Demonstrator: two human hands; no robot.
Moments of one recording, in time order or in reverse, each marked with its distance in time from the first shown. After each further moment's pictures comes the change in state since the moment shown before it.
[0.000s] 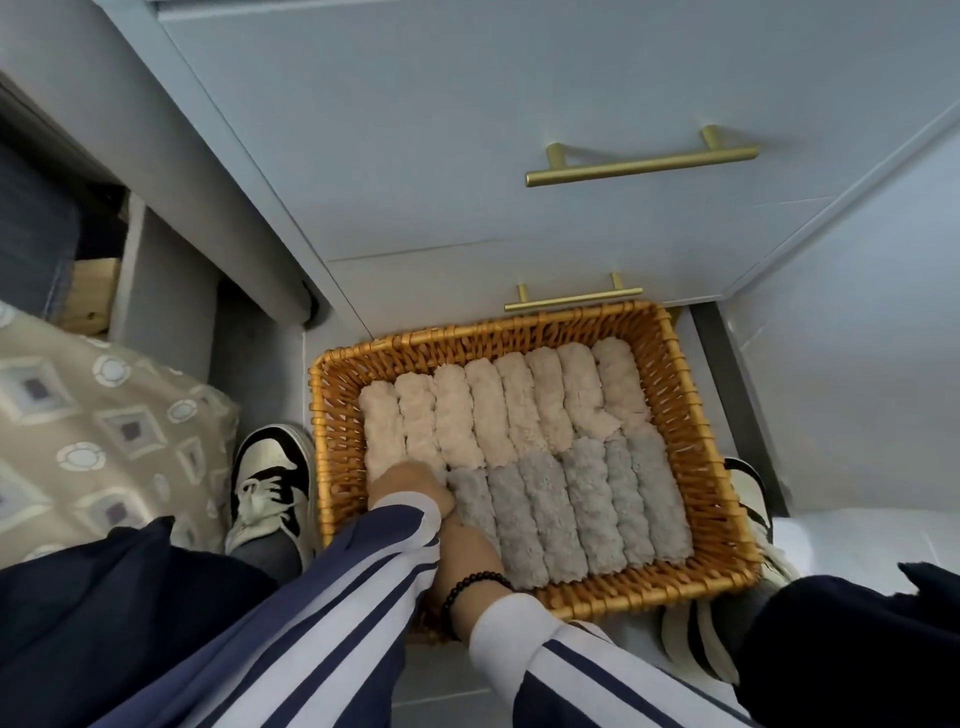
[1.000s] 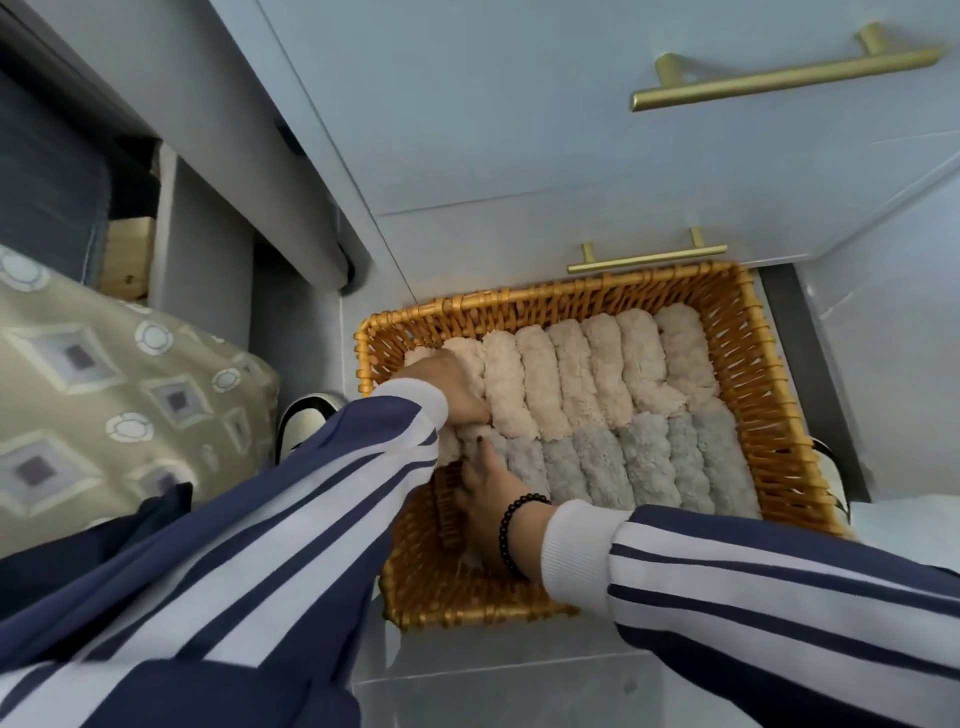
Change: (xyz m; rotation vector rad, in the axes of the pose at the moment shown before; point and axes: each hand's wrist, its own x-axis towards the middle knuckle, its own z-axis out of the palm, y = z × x) left_hand 0.031 -0.004 -0.080 0.097 0.056 0.248; right_hand 0.022 -0.022 -0.026 -1.504 -0.126 -0.540
